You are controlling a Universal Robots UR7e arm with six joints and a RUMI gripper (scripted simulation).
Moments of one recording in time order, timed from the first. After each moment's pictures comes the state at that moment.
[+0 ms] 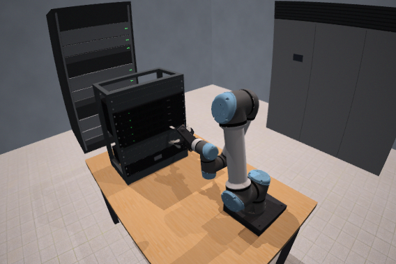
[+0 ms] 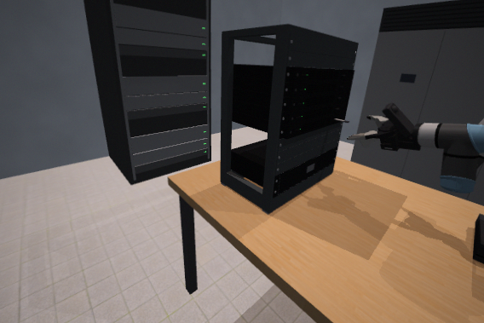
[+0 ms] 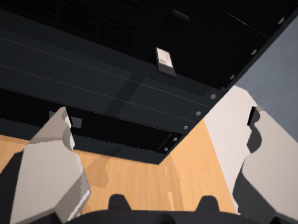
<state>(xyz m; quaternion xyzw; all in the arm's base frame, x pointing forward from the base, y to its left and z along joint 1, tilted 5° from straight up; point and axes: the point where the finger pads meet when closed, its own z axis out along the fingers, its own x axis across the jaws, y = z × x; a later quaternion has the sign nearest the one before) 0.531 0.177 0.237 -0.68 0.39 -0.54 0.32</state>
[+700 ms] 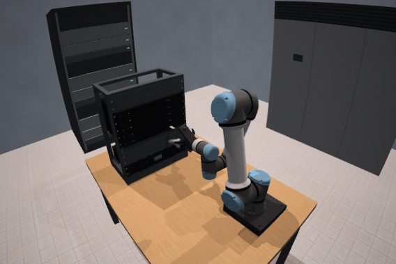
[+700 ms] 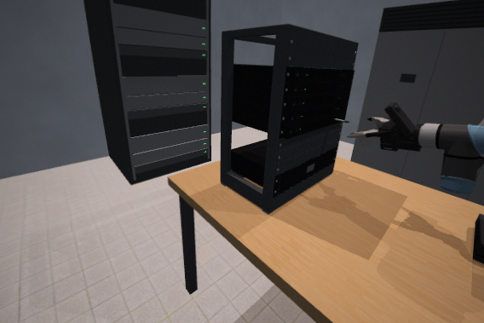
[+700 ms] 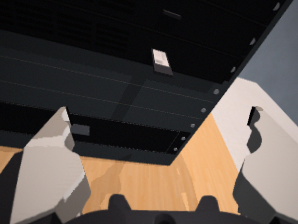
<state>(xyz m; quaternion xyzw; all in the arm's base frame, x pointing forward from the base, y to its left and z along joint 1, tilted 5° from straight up) 0.529 0.176 0.239 -0.65 0.42 -0.52 0.35</state>
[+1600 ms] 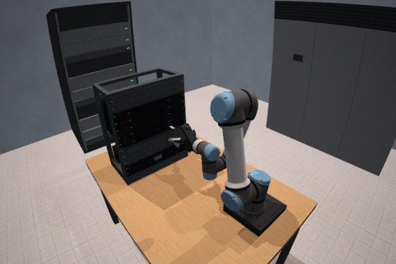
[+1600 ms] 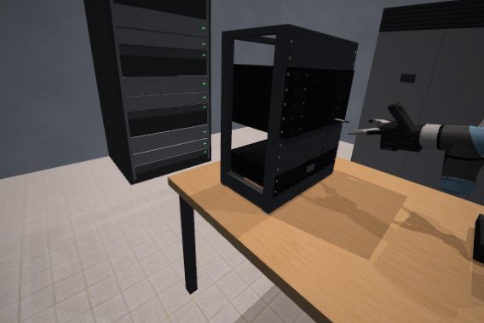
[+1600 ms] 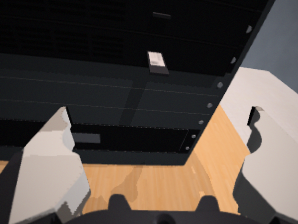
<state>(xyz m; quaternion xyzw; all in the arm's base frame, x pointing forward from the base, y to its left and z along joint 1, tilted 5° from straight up) 0.527 0.174 0.240 -0.62 0.46 -0.50 0.39</state>
